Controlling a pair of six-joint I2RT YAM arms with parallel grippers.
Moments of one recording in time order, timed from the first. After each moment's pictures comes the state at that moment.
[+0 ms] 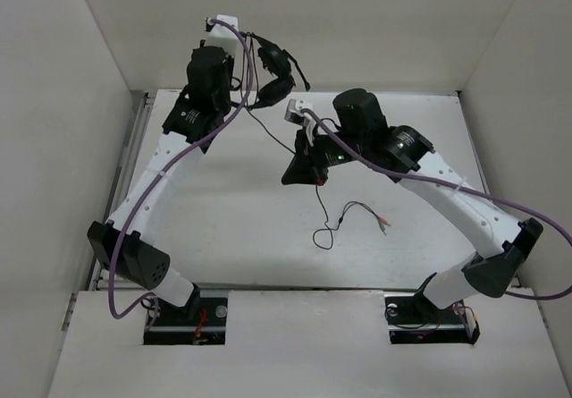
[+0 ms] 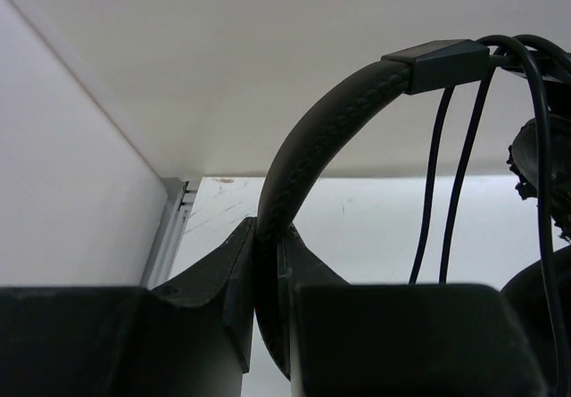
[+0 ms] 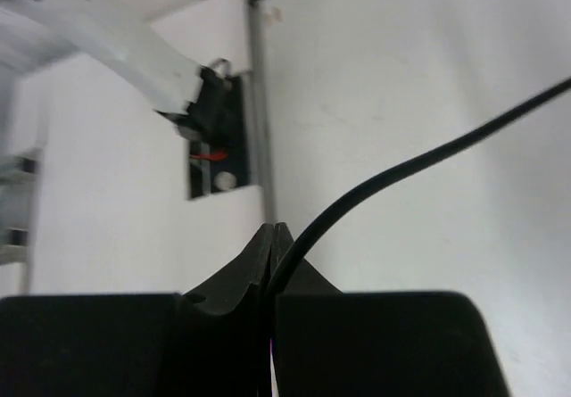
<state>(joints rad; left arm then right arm) -0.41 1.53 1.71 -0.25 -0.55 0.17 0.76 1.50 1.65 -0.64 -0.78 0.02</state>
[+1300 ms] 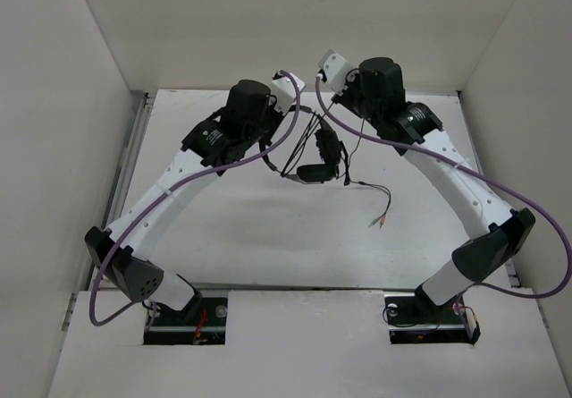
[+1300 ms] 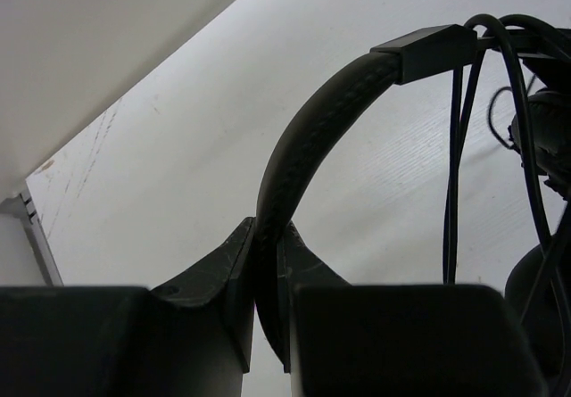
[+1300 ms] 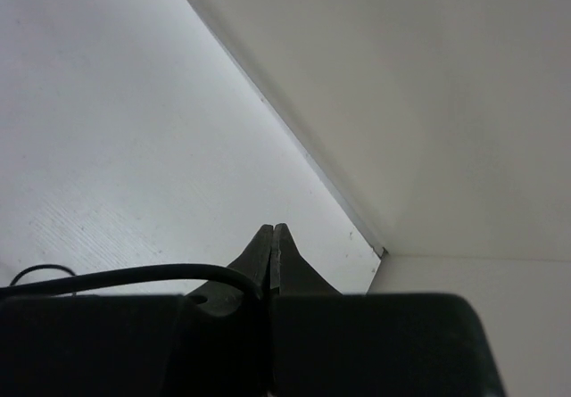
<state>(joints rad) -0.67 1.46 1.62 -0.66 -0.22 0.24 0.57 1.58 1.77 -0.56 0.28 -0.69</state>
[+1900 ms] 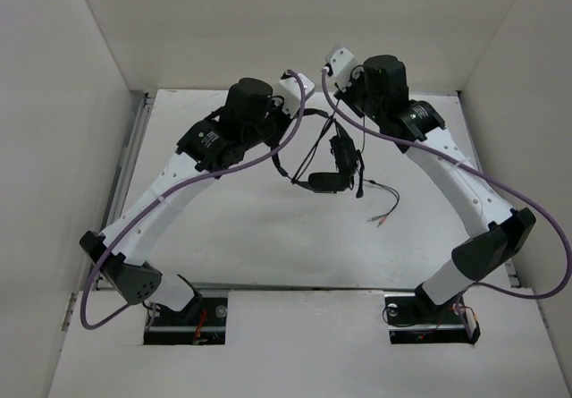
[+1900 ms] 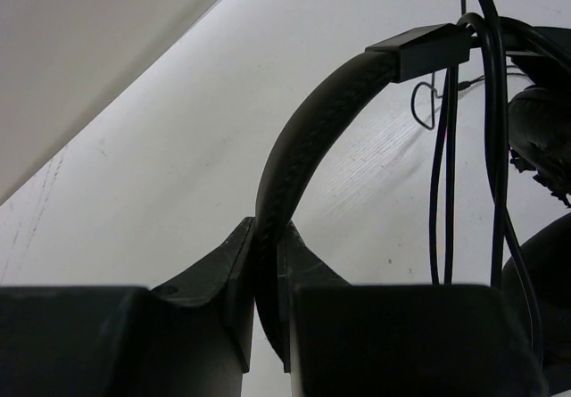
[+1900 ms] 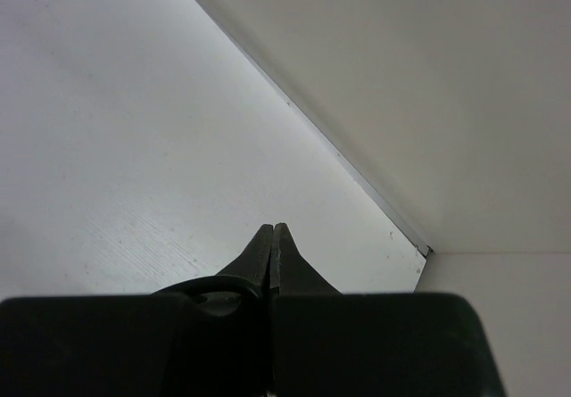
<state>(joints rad) -0.73 1.44 1.71 -0.72 -0.09 0.20 0.52 1.59 1.77 -0.56 0.20 -0.56</state>
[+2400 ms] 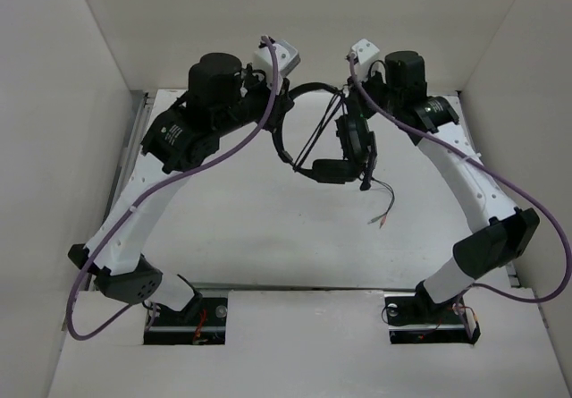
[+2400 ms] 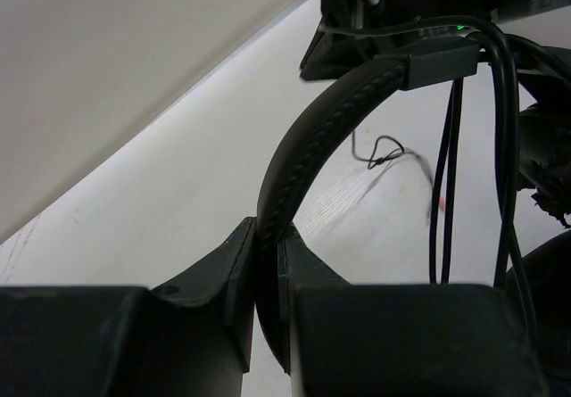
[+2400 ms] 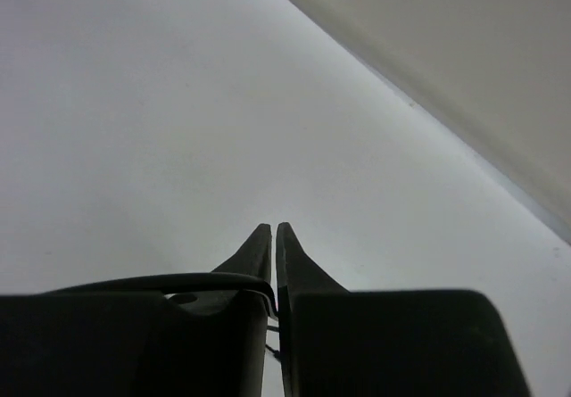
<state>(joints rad) -0.71 1.45 1.97 -0.81 0.08 0.11 0.41 1.59 1.74 -0.58 -0.14 -0.29</state>
